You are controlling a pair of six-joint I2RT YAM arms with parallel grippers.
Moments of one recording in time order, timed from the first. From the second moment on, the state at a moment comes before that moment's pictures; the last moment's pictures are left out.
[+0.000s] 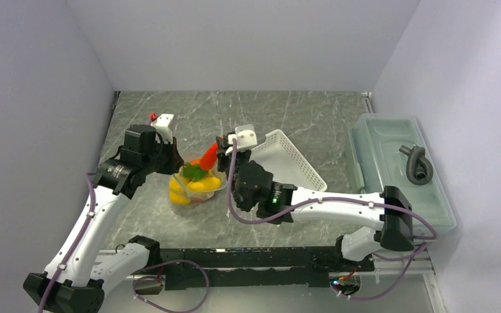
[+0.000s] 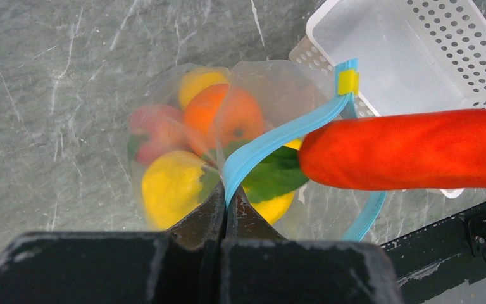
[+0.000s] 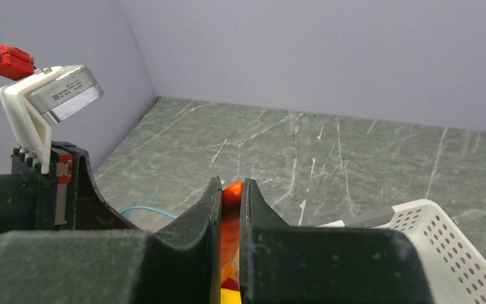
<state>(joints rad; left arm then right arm) -0.31 0.94 1.07 -0.79 0.12 -0.22 1.33 1.45 1.20 0.42 1.00 0.01</state>
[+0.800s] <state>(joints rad) -0.30 0.94 1.06 -0.78 0.19 -0.22 1.34 1.67 1.18 0.77 1.08 0.05</state>
